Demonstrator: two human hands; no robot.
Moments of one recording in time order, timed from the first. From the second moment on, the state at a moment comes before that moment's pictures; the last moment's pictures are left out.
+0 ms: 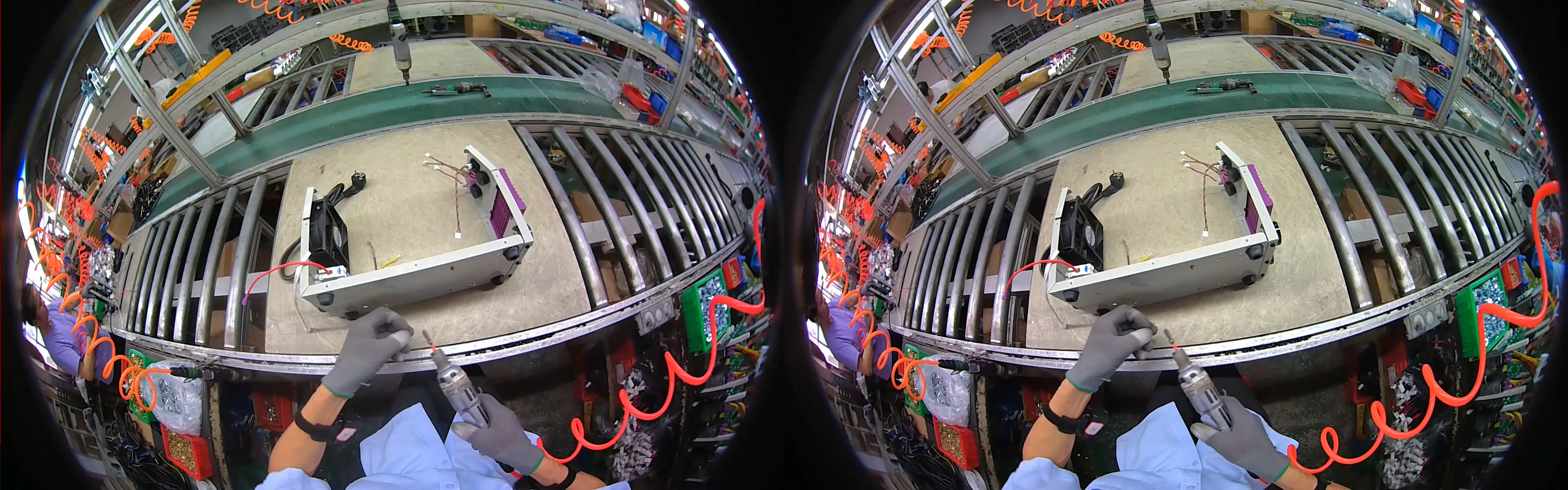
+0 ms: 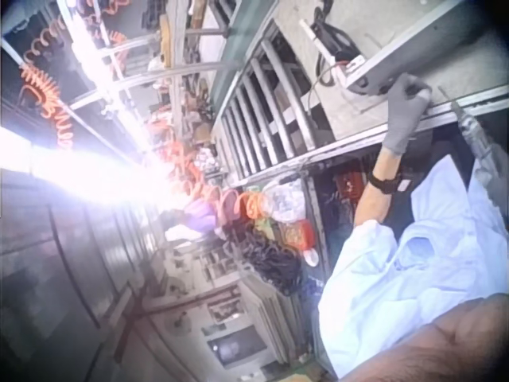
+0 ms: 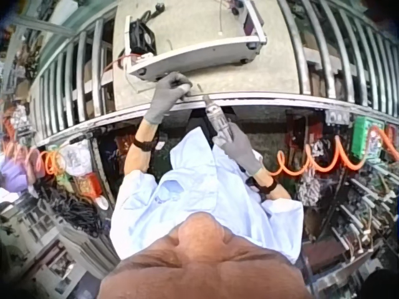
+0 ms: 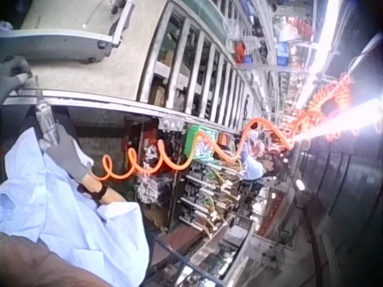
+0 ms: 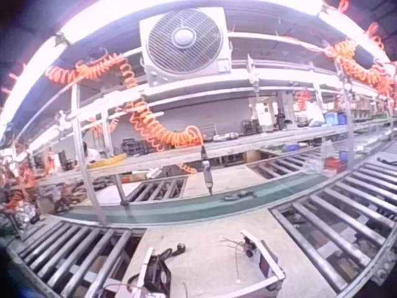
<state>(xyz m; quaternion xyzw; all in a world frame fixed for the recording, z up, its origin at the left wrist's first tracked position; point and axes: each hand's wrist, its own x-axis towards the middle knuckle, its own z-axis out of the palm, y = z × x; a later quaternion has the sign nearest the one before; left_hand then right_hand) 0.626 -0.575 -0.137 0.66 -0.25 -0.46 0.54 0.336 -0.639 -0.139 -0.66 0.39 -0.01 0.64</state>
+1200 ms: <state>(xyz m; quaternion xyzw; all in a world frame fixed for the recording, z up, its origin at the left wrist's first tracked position) 0.624 -0.550 -0.165 0.84 -0.45 -0.07 0.28 0.370 -0.638 -0.121 -0.59 0.39 0.02 0.71</state>
